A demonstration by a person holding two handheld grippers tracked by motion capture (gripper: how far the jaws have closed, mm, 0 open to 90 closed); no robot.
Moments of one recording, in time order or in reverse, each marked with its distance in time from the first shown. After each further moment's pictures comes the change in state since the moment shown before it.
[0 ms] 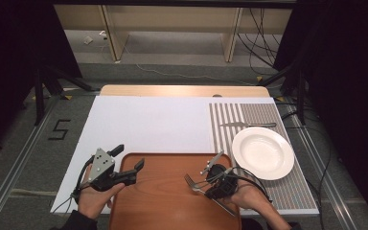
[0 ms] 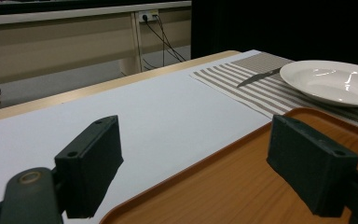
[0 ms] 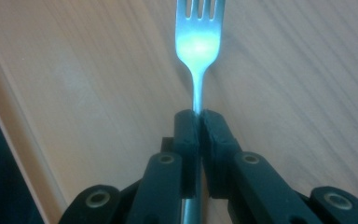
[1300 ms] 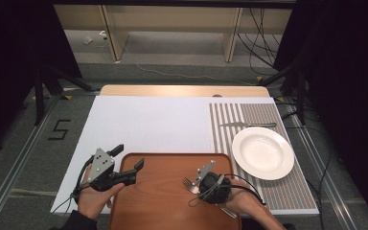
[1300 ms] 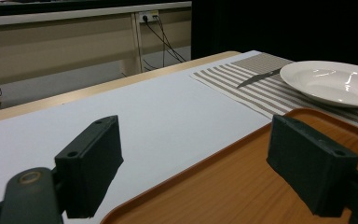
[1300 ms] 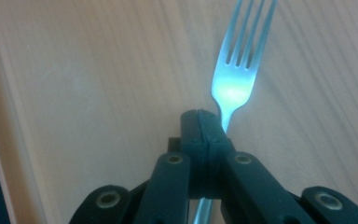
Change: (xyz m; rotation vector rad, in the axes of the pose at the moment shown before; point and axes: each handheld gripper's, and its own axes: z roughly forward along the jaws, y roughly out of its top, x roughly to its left) left arm 0.000 0.000 -0.001 -0.002 0.001 0.001; right arm 0.022 0.004 0.013 -0.056 -0.063 -0.208
